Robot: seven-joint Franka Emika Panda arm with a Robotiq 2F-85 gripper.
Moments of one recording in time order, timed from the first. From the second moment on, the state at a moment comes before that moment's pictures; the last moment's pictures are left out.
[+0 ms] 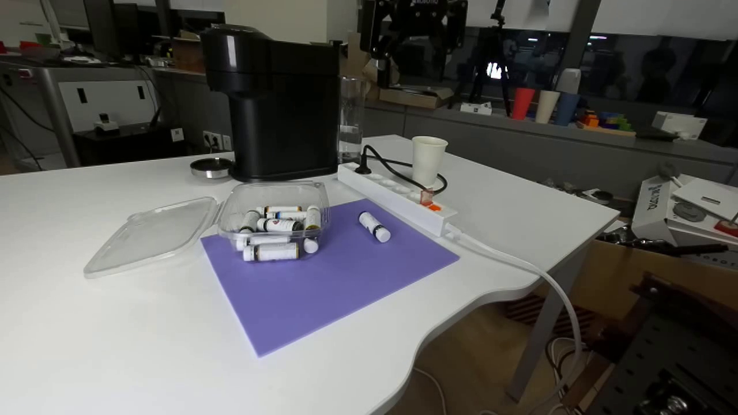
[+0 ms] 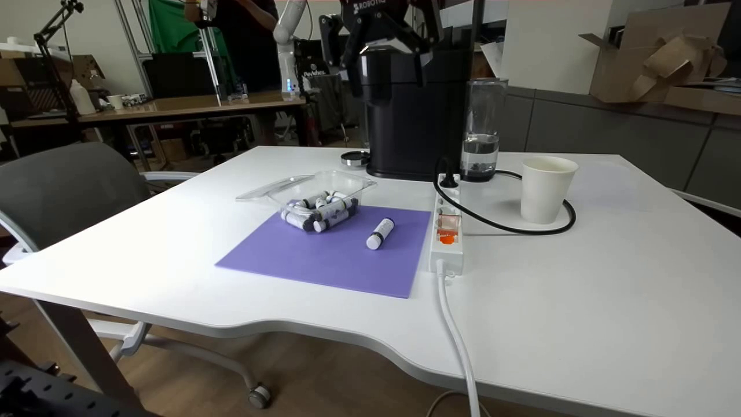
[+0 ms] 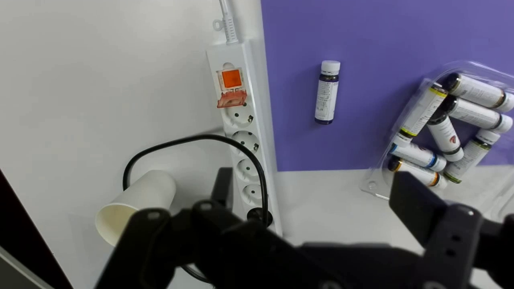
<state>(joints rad) -0.12 -0.05 -0.11 -2.42 -0.20 2.52 0.02</state>
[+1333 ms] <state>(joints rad) -0.08 0.41 -0.10 -2.31 -0.16 2.63 0.00</state>
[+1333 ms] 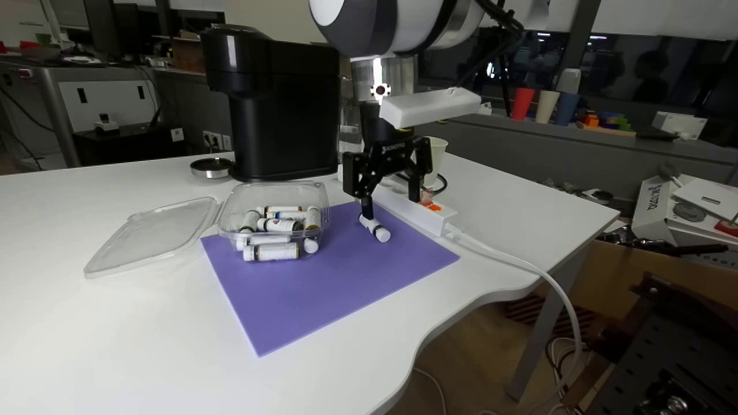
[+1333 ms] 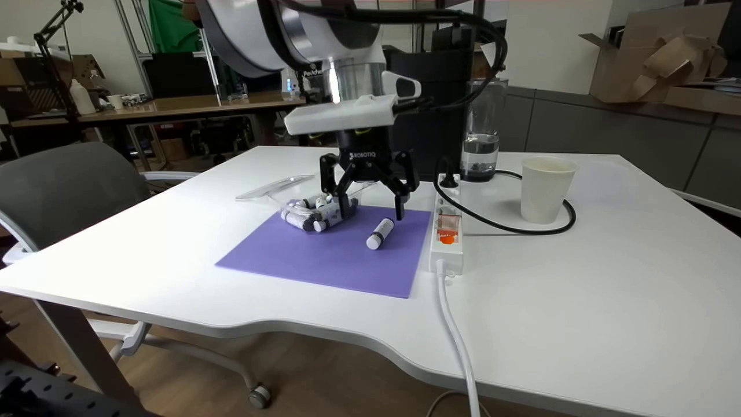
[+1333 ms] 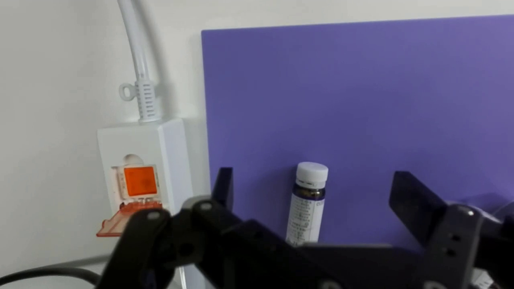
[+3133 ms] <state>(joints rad) -0.02 0.44 -0.10 -2.17 -0.12 2.69 0.00</state>
